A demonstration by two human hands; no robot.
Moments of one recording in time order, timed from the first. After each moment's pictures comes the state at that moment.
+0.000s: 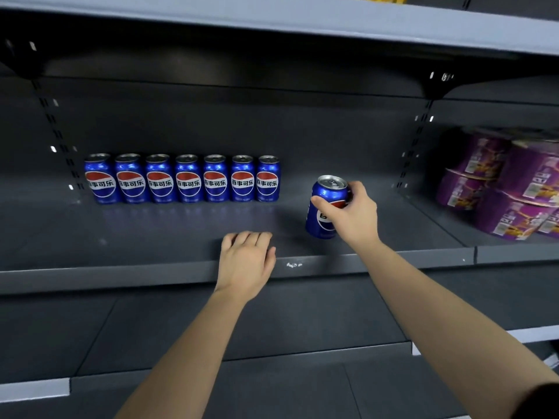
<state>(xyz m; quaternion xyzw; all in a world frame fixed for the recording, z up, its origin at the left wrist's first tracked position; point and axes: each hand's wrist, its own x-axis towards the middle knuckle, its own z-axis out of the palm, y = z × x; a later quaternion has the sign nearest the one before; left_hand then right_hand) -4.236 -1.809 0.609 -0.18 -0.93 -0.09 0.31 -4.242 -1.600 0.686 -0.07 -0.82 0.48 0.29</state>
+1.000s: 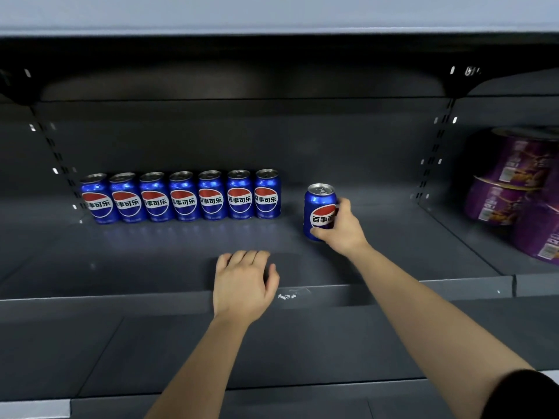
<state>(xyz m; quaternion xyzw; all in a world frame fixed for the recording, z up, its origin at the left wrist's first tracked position) -4.255 -1.778 0.610 -0.12 -0.94 -0.09 0.32 -4.330 -1.567 0.653 -0.02 -0.85 0.51 0.13</state>
